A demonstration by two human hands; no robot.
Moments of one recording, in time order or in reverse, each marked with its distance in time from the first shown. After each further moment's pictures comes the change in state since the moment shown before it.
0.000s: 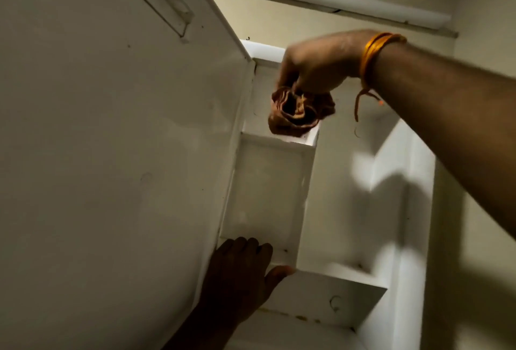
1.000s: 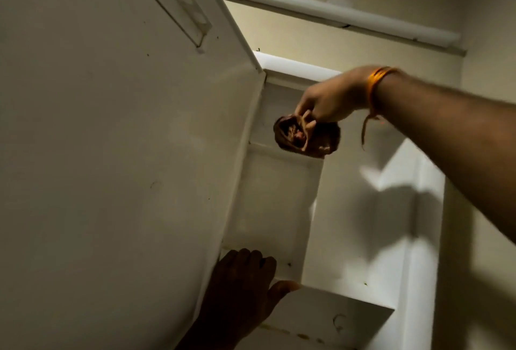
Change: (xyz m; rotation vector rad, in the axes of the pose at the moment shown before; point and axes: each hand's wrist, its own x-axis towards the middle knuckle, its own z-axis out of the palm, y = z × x) left_hand -0.001 -0.001 0.002 0.050 0.076 0.016; right_hand 0.014 0.021 0.023 0.146 -0.264 0.059
